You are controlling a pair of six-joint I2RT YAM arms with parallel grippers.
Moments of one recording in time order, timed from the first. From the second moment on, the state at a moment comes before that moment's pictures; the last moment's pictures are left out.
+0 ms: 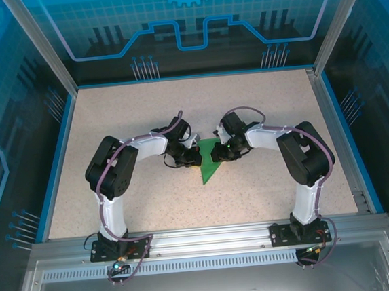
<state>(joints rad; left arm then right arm) -0.49 1.99 1.19 -0.46 0.56 -0.43 0.47 1.88 1.07 -0.41 -0.43 0.38</state>
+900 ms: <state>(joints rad) -0.50 2.00 1.22 -0.49 0.55 -0.43 0.53 1.83 1.00 -0.34 -0.29 0.38</state>
